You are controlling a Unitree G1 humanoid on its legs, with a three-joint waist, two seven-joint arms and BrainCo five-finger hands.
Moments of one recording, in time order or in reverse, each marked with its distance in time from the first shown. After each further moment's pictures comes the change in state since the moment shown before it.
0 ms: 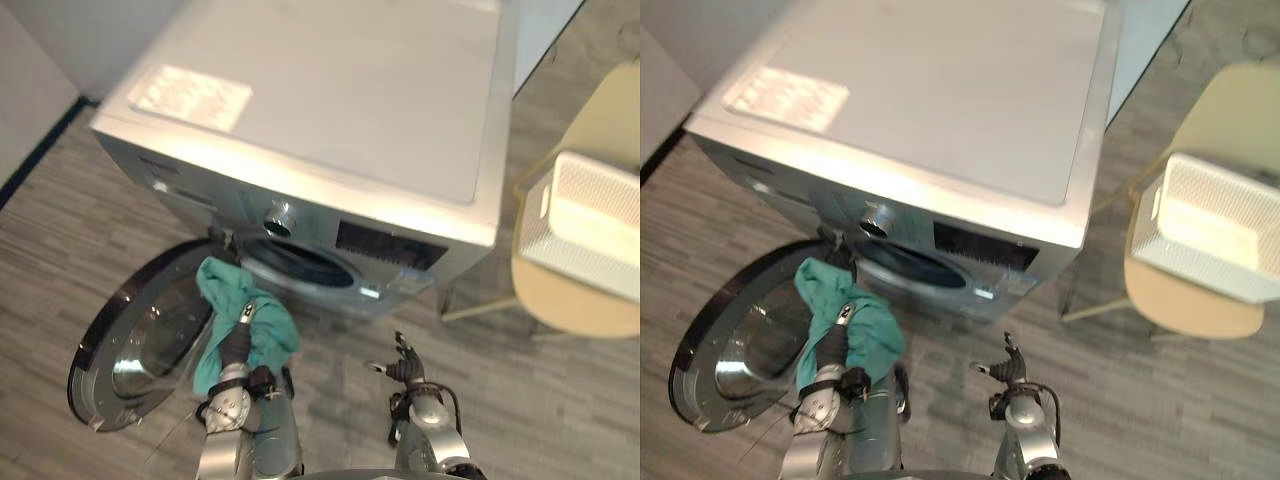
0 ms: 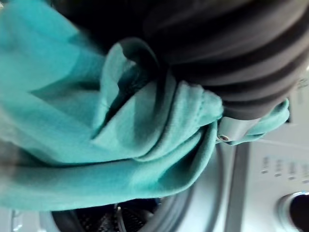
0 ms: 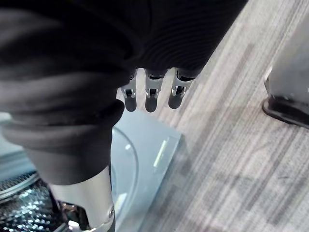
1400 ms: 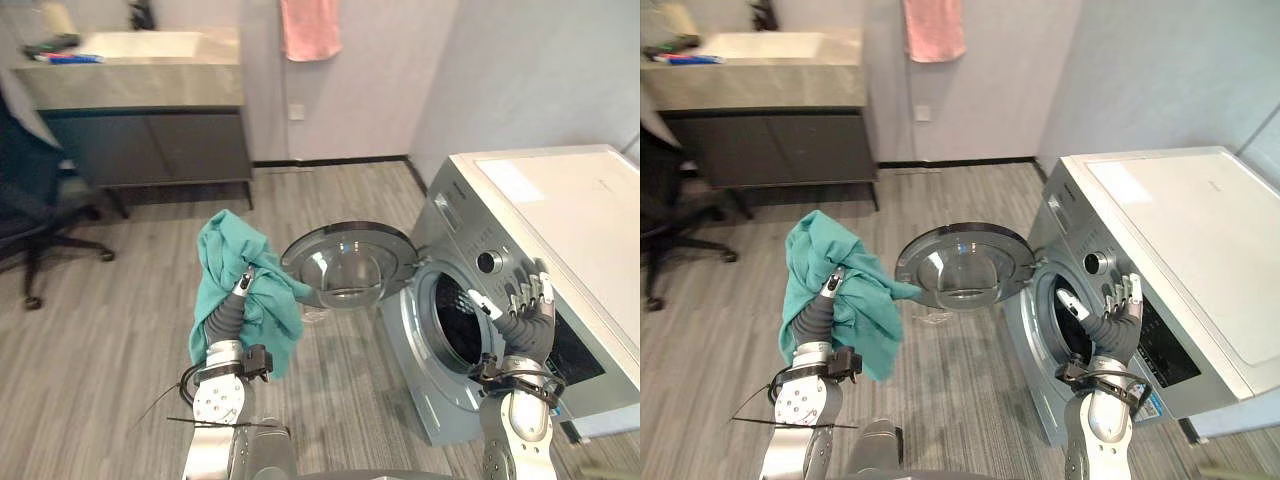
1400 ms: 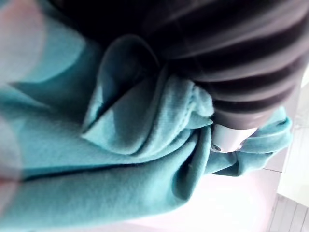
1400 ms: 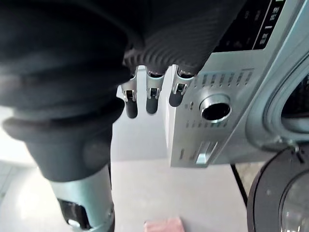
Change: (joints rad) left arm 0.106 0.063 -0.067 -0.377 0.077 -0.016 0.015; right arm 0.367 0.019 -0.261 -0.946 0.255 -0.115 -0.057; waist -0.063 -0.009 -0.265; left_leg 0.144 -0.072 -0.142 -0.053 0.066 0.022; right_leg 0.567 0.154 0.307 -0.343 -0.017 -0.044
